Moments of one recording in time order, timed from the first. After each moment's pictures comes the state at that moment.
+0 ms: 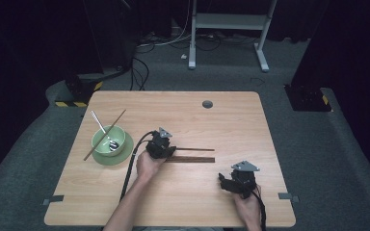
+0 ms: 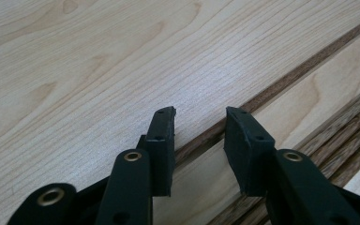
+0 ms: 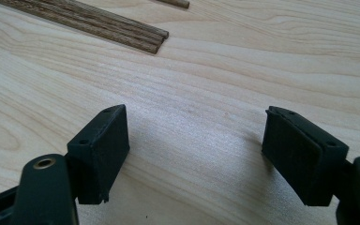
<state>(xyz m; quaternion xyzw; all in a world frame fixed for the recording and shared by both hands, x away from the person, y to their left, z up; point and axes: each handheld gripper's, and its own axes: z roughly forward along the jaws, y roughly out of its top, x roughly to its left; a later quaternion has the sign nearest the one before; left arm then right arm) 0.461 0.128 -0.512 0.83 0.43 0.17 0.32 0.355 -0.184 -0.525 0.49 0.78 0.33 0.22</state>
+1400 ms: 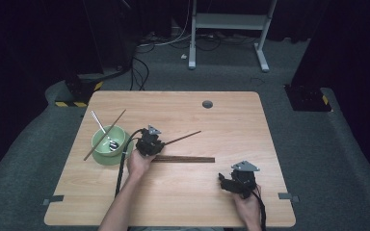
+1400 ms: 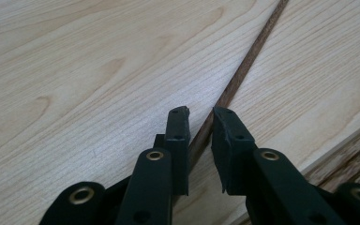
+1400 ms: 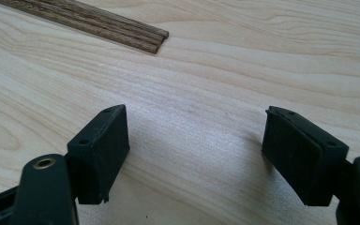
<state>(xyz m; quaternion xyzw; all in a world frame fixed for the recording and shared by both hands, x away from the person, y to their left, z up) 0.467 0.163 -0.511 0.82 0.46 0.17 0.31 0.355 -0.184 -0.525 0.49 0.78 0.33 0.22</state>
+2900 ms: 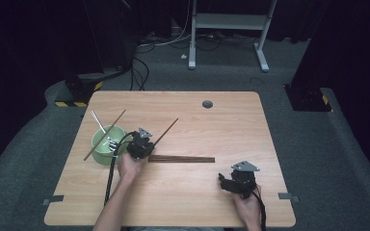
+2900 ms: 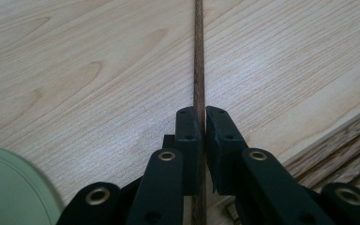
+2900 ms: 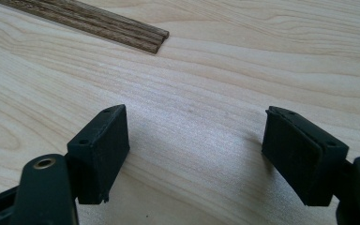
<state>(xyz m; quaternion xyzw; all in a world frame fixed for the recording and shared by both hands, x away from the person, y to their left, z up) 0.453 0.189 -0.512 0.81 0.46 0.20 0.30 0.355 -0.184 -0.525 0.49 0.78 0.33 0.22</state>
